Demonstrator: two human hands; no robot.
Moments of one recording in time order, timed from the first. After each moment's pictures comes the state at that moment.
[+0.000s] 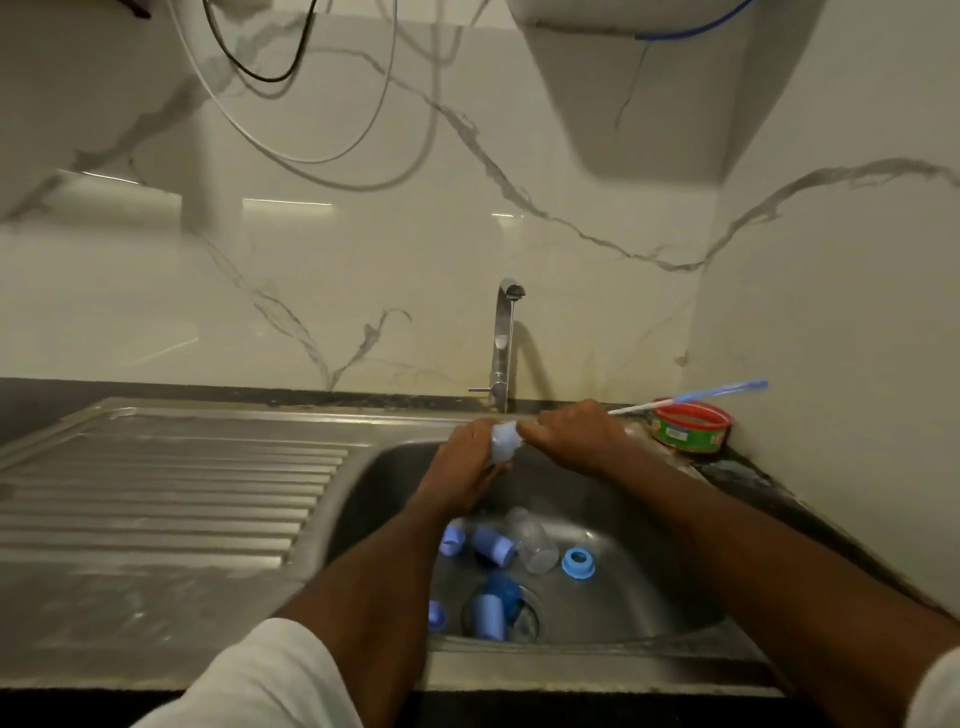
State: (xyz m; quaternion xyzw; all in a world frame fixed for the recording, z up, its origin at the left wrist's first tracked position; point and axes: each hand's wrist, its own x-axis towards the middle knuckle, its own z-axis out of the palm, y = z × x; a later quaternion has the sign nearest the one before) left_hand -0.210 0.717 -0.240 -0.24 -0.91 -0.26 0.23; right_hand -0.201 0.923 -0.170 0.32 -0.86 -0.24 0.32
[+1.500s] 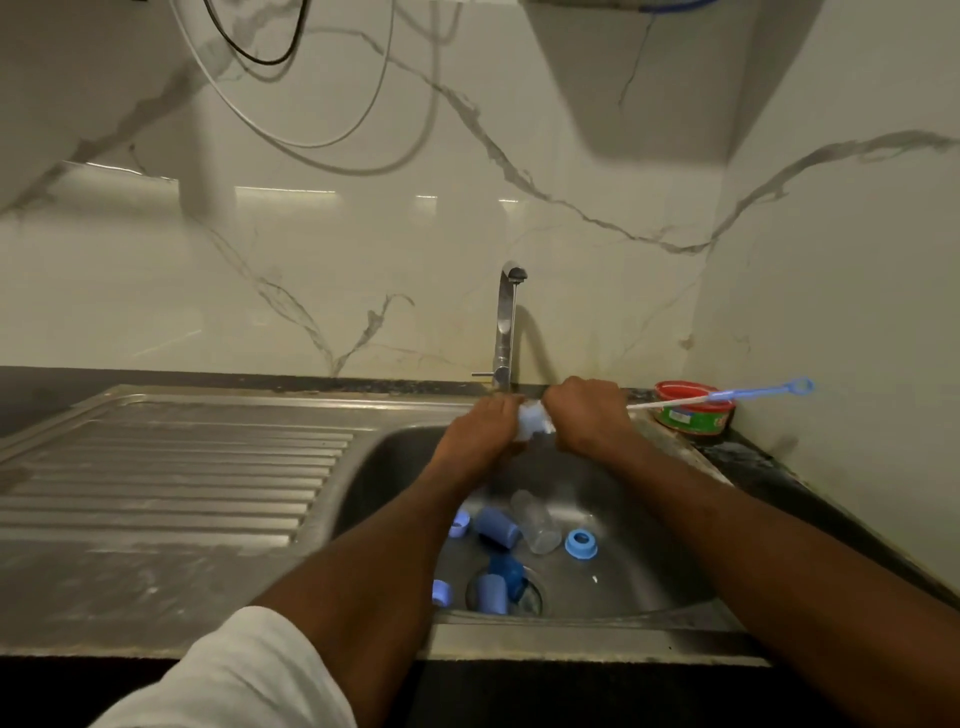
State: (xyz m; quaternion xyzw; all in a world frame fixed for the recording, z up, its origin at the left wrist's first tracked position) left_hand -0.201 0.738 -0.209 -0.22 -0.94 -0.16 0.23; right_hand -0.141 0.886 -0.136 0.04 -0.96 -0.18 0.22
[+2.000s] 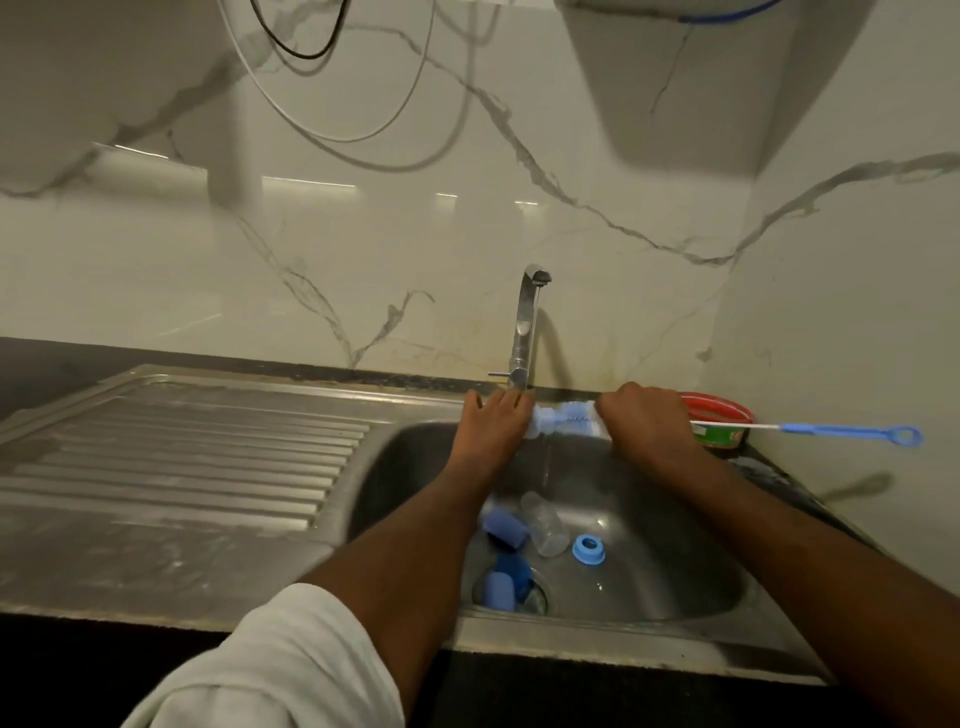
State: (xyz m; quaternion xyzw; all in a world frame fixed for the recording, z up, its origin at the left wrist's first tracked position) left_hand -0.190 0.735 -0.202 -0.20 -0.93 -0.02 0.30; right_hand -0.120 0.921 -0.132 0.02 -0.94 -0.25 0.23
